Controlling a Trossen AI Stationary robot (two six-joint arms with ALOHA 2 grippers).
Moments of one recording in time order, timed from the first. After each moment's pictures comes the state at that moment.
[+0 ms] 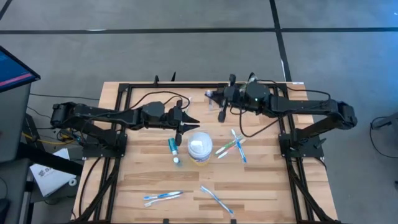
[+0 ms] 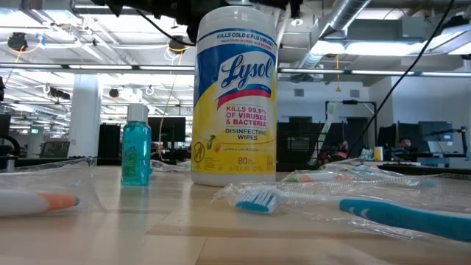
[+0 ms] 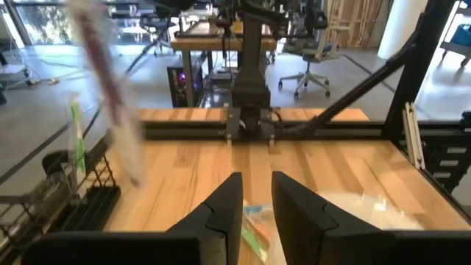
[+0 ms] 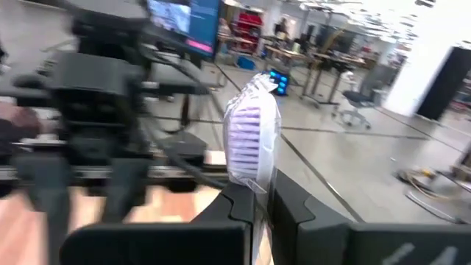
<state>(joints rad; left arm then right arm) 0.05 1.30 0.84 0.27 0.00 0.02 -0.15 1.33 1.09 0.18 0.16 -0.19</state>
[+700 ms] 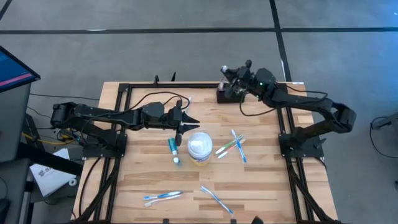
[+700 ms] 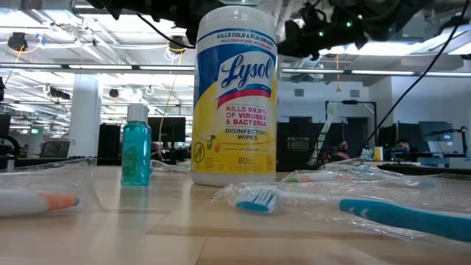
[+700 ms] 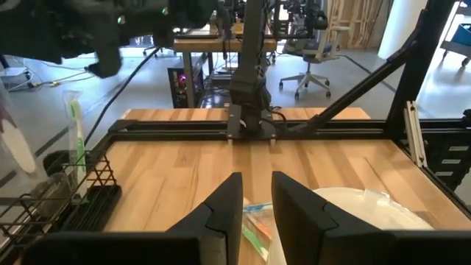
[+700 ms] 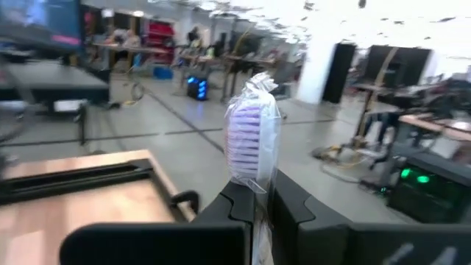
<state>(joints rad) 0.05 1.30 0.83 0.30 0.00 0.03 -0.55 1.33 0.82 0.55 0.07 -0.15</state>
